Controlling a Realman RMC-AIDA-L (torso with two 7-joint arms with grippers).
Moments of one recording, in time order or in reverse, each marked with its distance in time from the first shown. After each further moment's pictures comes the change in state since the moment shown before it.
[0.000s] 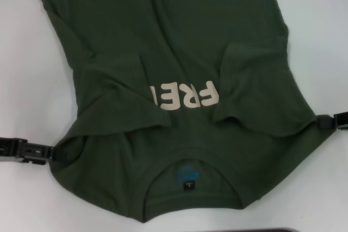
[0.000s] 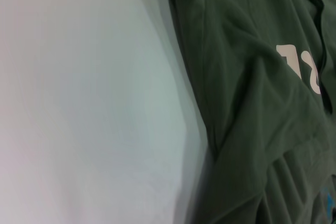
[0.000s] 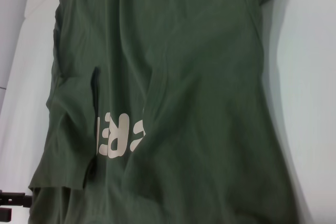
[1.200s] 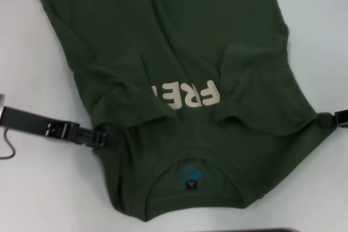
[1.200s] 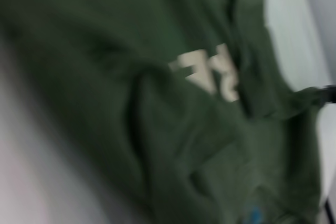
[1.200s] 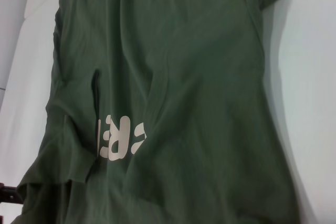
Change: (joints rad) left arm -0.125 -0.074 0.016 -0.047 -0.038 0.027 0.029; right arm 0.005 -0.003 0.000 -0.004 0.000 0.000 0.003
